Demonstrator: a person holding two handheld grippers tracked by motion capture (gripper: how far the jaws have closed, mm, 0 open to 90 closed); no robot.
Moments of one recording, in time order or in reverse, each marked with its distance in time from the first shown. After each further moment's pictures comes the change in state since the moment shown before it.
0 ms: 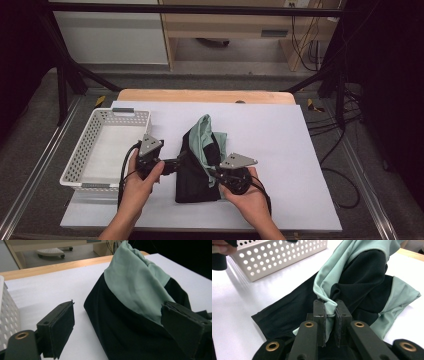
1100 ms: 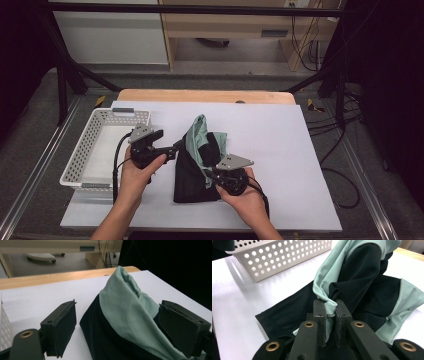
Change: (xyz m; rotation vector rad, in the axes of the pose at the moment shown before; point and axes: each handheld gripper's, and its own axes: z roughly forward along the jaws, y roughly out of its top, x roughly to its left) left arm 0.018 0.023 -0.006 -0.071 -0.069 -0.077; right arm 0.006 0.002 0.005 -0.002 0.016 -0.013
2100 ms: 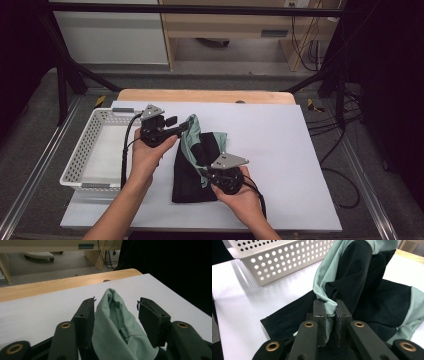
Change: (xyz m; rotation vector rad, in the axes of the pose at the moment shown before) left arm 0.001 0.042 0.035 0.040 -0.013 0.002; right arm 0.006 0.007 0.007 -0.012 0.025 -0.013
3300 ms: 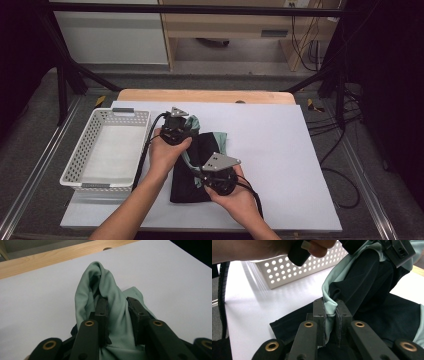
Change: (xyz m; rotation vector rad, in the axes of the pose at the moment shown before) left arm -0.016 -0.005 0.054 0.252 0.036 0.056; right arm 0.016 0.016 0.003 -0.012 0.028 -0.078
